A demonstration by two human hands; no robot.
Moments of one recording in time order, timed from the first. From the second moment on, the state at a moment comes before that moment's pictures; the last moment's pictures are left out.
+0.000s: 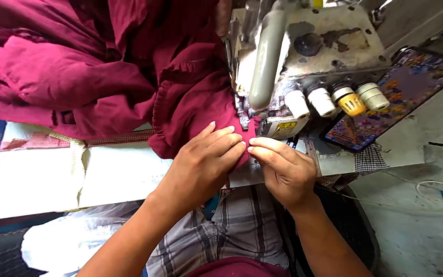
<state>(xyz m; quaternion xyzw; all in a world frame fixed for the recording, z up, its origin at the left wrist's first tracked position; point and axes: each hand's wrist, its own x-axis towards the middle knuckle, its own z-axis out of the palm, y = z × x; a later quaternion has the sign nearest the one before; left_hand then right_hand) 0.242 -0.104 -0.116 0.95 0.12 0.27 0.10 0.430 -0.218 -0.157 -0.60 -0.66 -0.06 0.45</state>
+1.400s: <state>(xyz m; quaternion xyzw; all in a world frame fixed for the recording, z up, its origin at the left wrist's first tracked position) 0.260 -0.137 -0.135 0.84 0.46 0.27 0.10 0.439 -0.264 -0.160 -0.88 -0.46 -0.03 0.14</state>
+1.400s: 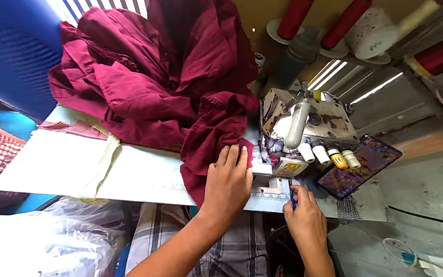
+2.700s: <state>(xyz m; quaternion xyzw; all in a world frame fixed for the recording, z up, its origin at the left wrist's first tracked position) 0.172 -0.095 -0.137 0.80 0.32 0.40 0.30 0.359 -0.192 -0.088 -0.77 -0.58 -0.07 0.24</state>
